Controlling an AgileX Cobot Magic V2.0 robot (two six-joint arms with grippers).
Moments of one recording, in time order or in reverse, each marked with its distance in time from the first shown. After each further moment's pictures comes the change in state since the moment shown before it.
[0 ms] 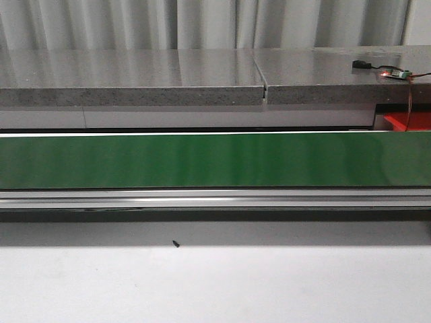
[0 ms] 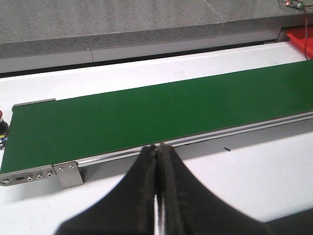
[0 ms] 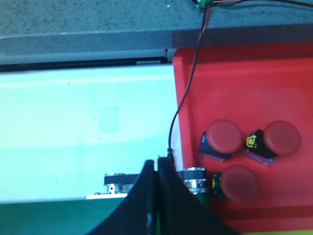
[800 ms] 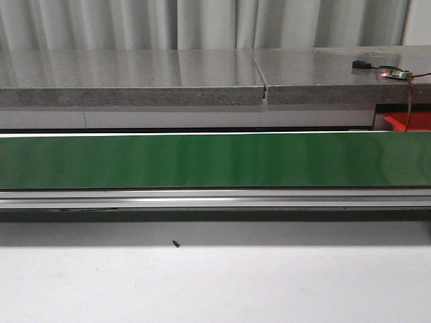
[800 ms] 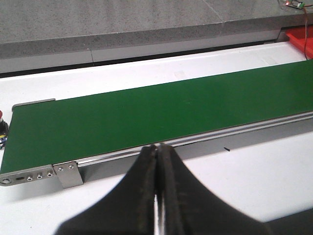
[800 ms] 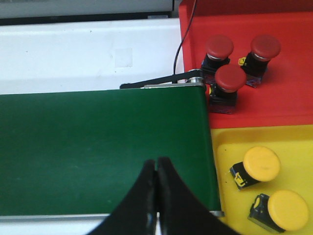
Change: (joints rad) left arm 0.000 0.000 0.000 0.000 0.000 0.000; right arm 0.018 -0.619 0.620 0.012 -0.133 0.000
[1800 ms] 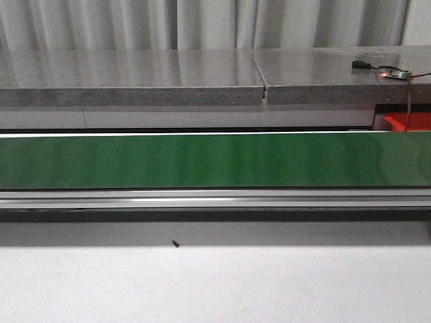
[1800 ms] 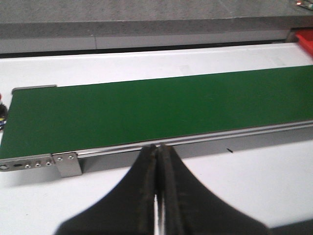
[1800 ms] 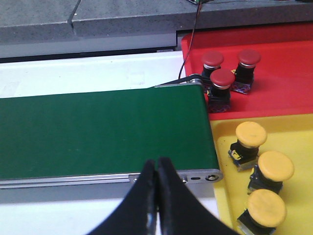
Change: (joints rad) left arm 0.000 0.101 0.000 0.057 -0.049 -0.111; right arm 0.000 -0.507 0.268 0.038 0.016 0.000
